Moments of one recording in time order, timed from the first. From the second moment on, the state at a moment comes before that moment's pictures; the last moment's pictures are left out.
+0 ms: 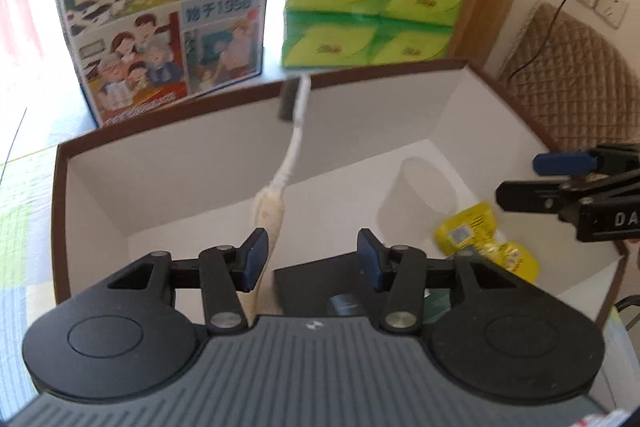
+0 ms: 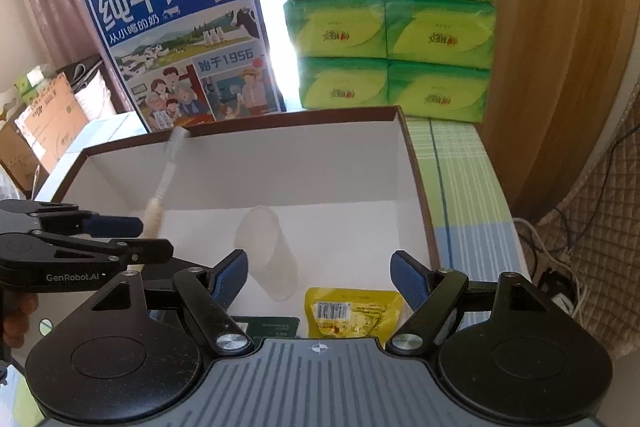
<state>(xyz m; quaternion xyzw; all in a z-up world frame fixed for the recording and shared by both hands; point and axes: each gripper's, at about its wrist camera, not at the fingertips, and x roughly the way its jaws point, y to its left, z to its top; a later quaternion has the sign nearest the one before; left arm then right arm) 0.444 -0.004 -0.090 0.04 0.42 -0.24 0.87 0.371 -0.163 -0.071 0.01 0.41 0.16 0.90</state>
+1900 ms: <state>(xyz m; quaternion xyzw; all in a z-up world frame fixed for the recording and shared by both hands) 0.166 0.051 -0.022 0.02 0.42 -0.10 0.90 0.142 -0.179 -0.043 0.01 0.39 0.24 0.89</state>
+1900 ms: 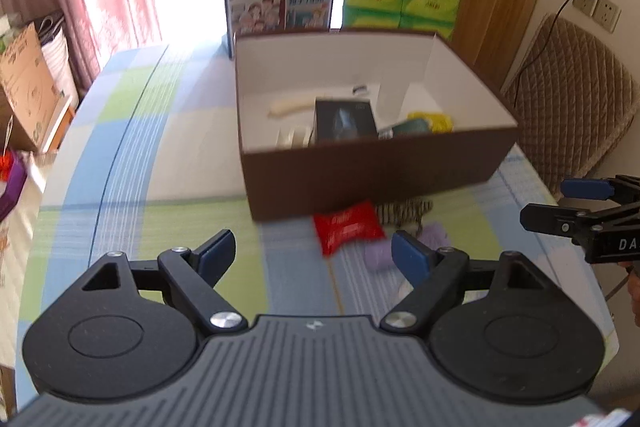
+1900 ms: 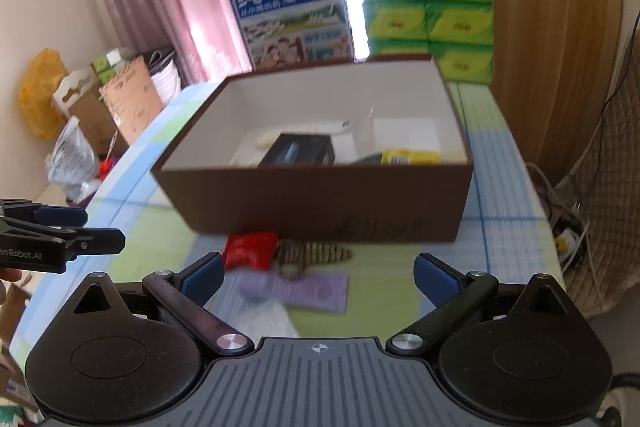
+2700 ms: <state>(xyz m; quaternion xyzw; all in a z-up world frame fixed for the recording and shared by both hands) 0.150 0.030 -0.085 0.03 0.48 -0.16 0.87 0.122 -0.201 -0.110 -0.02 0.48 0.18 0.86</state>
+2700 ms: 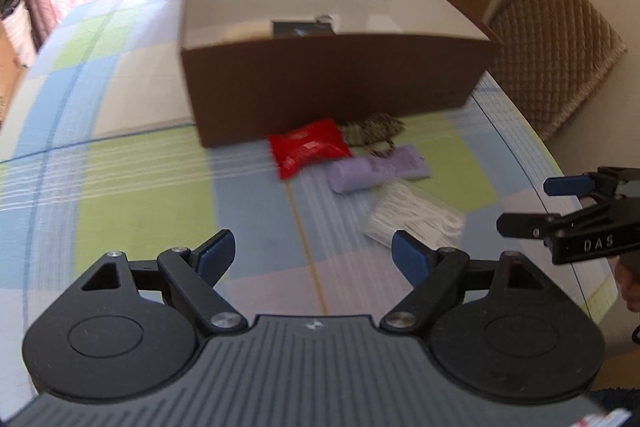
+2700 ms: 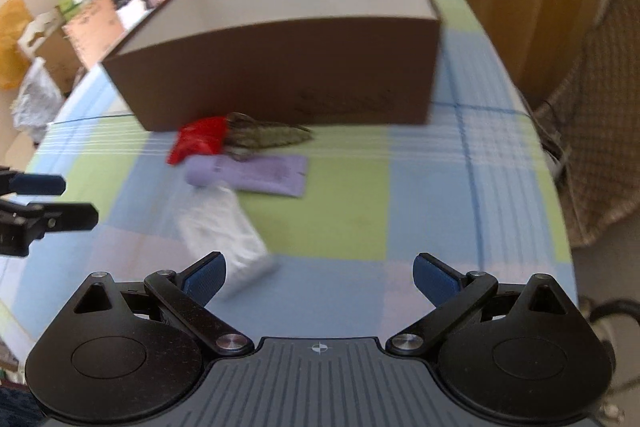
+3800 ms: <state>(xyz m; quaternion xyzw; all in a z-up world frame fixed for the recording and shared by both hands) 0.192 0.003 -0.134 0.03 0.52 -0.12 0.84 0.131 -0.240 -0.133 0.04 0.51 0.13 0.85</state>
